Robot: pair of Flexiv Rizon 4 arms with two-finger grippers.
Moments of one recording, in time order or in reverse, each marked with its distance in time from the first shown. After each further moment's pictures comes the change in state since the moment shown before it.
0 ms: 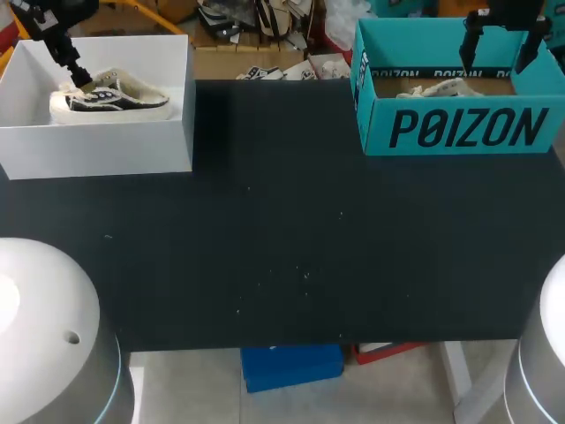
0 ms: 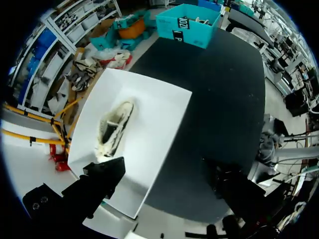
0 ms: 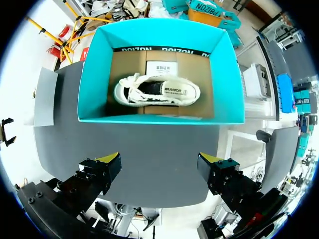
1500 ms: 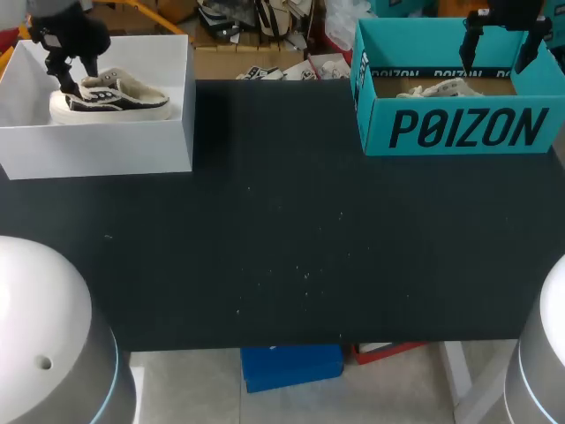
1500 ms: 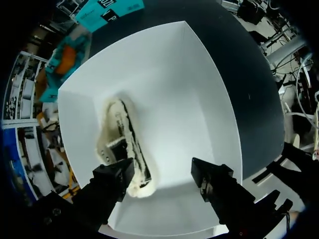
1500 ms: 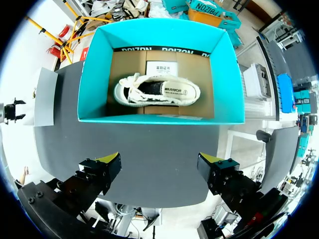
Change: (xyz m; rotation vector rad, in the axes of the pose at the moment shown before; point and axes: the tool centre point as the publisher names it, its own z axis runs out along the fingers) left arm -0.105 0.011 0.112 -0.138 0.053 0.694; right arm 0.000 0.000 0.000 0.000 0.000 0.000
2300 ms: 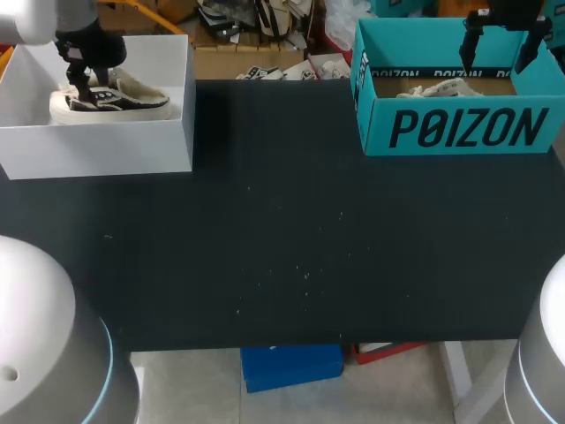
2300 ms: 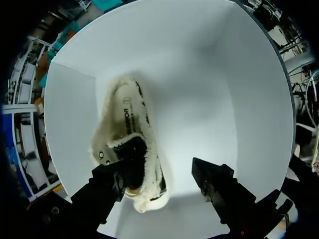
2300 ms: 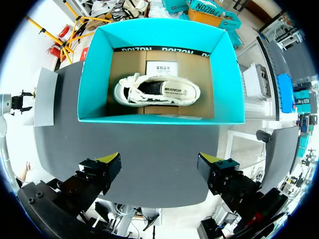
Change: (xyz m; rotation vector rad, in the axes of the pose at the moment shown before) left arm -0.039 0.009 0.064 -0.046 0.016 -0.089; right arm 0.000 0.000 0.000 0.000 0.000 0.000
